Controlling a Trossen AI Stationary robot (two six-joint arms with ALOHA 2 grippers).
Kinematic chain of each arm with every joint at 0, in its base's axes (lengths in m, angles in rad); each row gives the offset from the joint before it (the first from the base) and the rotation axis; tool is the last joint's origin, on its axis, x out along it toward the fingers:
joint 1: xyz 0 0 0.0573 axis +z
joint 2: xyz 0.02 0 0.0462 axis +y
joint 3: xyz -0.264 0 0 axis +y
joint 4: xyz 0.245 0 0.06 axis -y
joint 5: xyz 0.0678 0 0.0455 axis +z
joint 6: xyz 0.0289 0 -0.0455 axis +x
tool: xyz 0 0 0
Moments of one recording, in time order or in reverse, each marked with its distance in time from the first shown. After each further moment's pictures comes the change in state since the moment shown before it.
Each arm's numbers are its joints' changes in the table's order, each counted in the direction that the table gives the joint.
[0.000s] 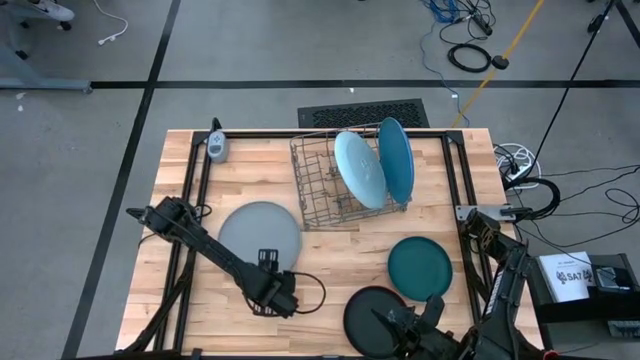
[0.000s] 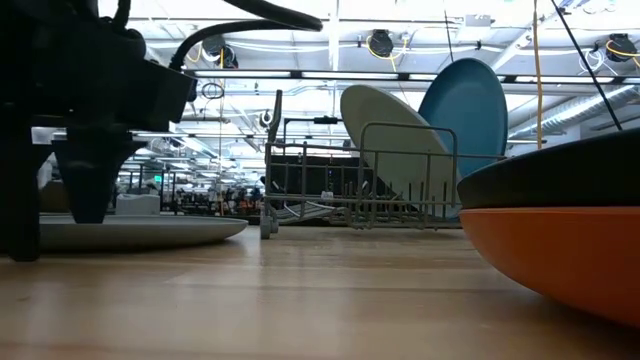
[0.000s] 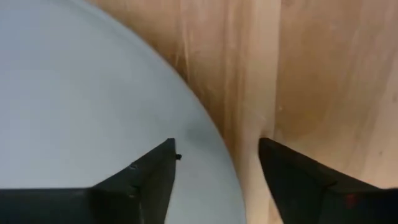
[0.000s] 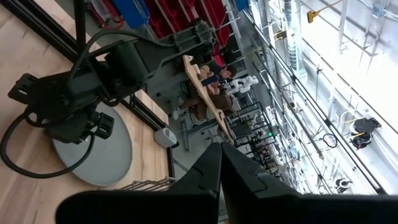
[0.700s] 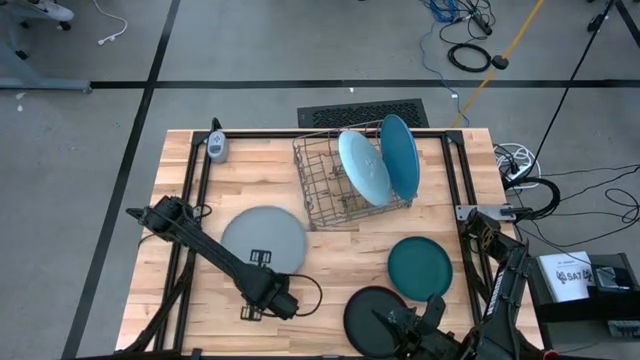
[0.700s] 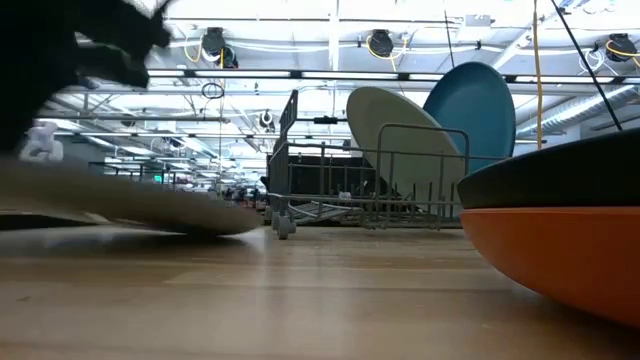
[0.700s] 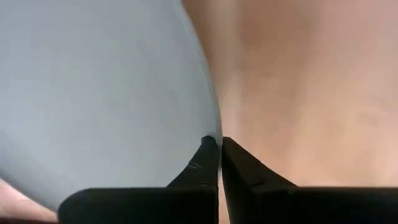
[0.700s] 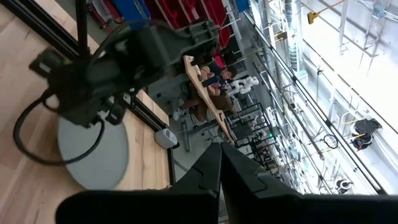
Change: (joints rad) left arm -0.012 -0.038 -0.179 -0.321 -0.198 0.035; right arm 0.000 0.000 0.000 0.000 0.000 0.000
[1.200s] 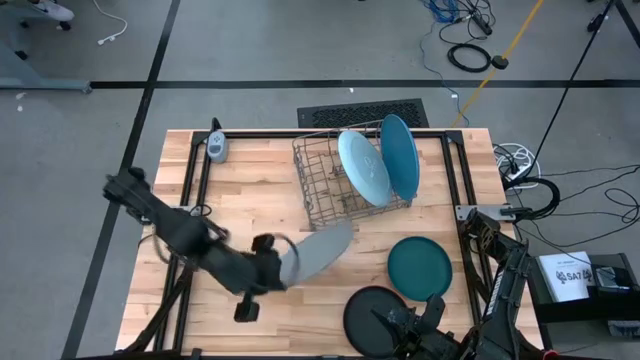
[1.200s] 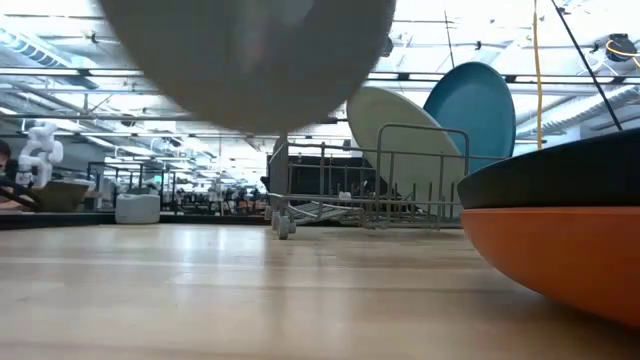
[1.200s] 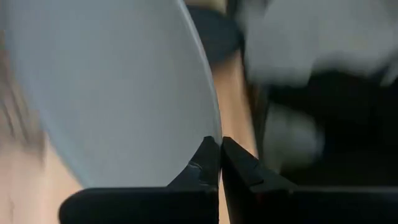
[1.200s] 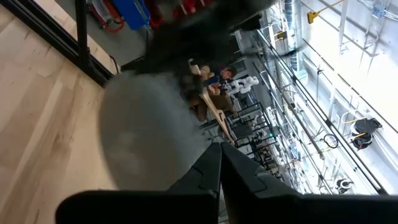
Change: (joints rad) left arm -0.006 -0.424 -0.194 0.363 0.179 0.008; right arm 0.000 0.000 0.000 -0.001 0.000 0.003
